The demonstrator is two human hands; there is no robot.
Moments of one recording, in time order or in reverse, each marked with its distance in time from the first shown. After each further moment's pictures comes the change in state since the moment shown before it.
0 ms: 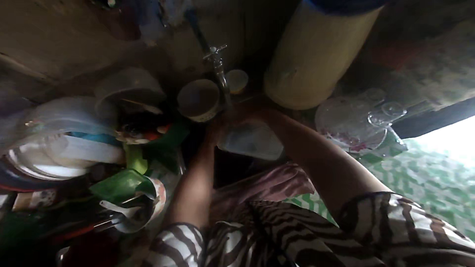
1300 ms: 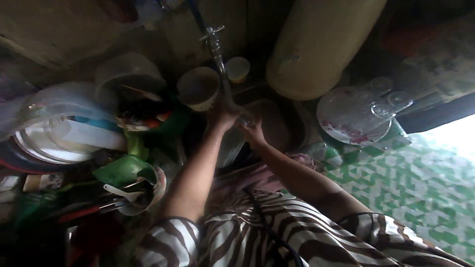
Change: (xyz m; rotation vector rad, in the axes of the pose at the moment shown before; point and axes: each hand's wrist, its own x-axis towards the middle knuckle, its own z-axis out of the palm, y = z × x) left_hand -0.039 0.066 0.012 0.563 0.068 -0.089; right_hand -0.049 0.038 0.125 0.842 0.769 0.239
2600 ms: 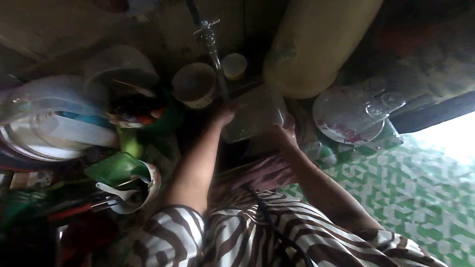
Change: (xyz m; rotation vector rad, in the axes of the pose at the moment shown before) left_hand 0.019 0.004 0.011 -0.124 -0.235 0.239; right_hand -0.004 0.012 -0.117 0.144 0.146 -0.016
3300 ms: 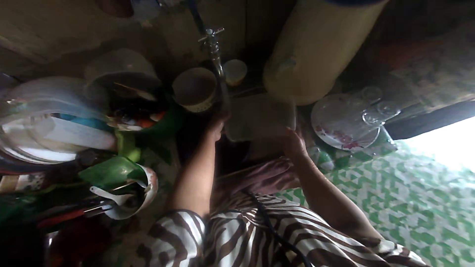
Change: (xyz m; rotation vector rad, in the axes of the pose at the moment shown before) left_hand 0.008 -0.056 0.031 -0.920 0.095 -0.332; right_hand 0.013 0.003 -0.031 0.283 0.001 0.004
